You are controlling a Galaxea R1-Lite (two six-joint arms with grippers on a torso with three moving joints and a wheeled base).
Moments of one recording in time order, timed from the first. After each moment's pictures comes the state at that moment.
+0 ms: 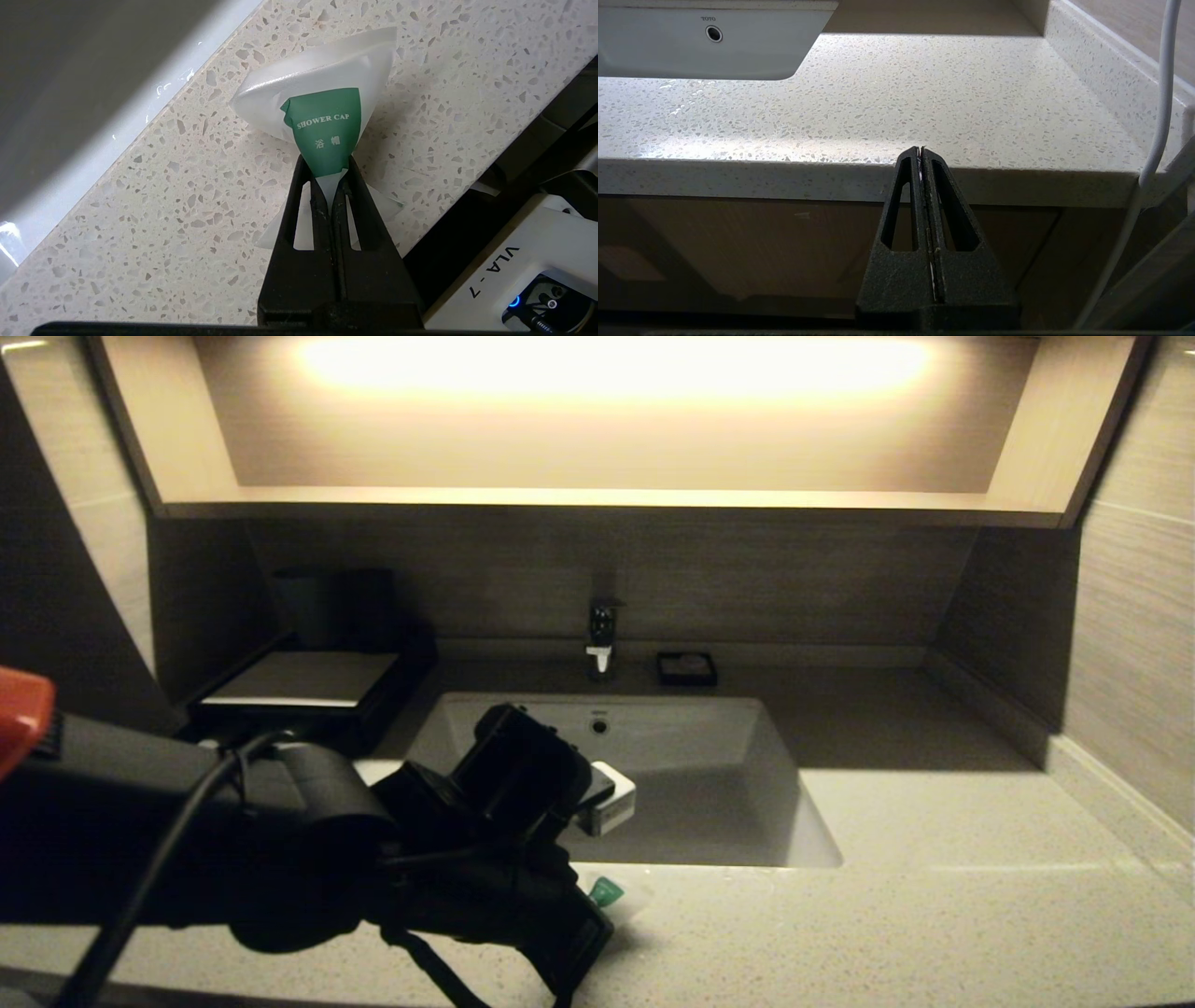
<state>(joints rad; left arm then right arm) -0.81 1.79 -1.05 0.15 -0.09 0.04 0.00 0.00 0.00 0.00 0.00 -0.01</state>
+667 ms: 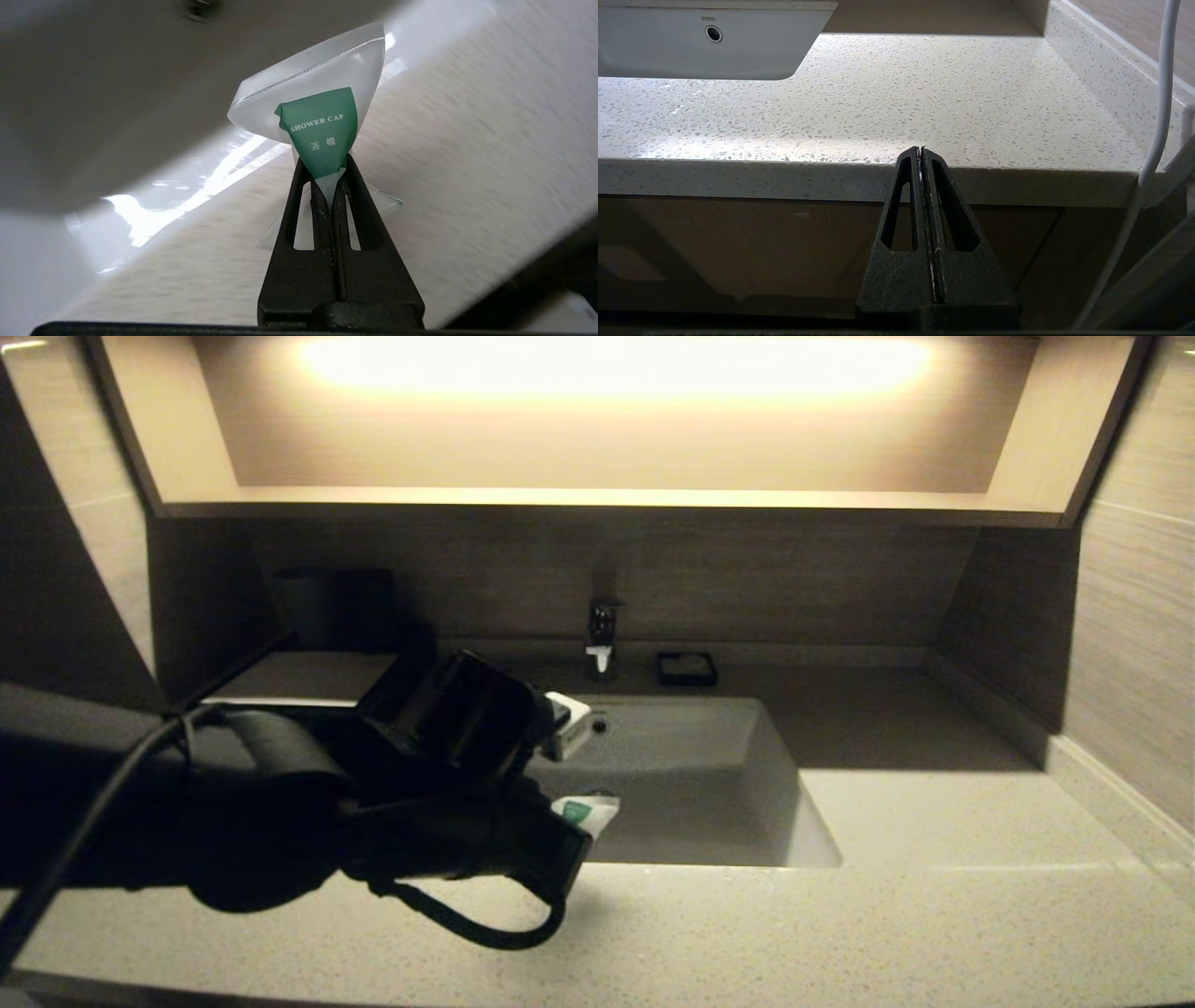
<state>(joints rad) -0.73 1.75 -1.07 0.05 0.03 -0.05 0.00 0.00 0.00 0.00 0.00 -0.01</state>
